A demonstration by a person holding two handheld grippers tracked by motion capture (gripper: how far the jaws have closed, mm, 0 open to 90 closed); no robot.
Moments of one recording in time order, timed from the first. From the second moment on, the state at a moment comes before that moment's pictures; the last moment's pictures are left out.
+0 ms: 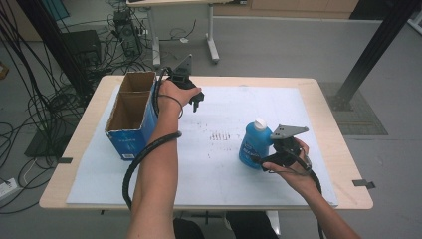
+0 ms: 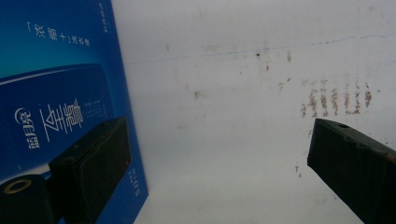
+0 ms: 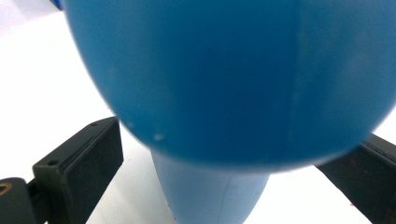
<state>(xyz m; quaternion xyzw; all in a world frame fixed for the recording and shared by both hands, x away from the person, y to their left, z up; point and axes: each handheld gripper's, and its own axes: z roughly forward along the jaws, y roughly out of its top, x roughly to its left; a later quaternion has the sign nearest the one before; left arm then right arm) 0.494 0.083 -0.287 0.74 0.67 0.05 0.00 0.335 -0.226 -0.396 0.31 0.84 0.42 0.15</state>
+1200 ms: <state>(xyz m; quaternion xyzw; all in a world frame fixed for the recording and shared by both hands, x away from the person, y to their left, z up) 0.496 0.080 -0.284 0.74 0.67 0.05 0.01 0.334 -0.226 -0.393 0.31 0.83 0.43 0.16</state>
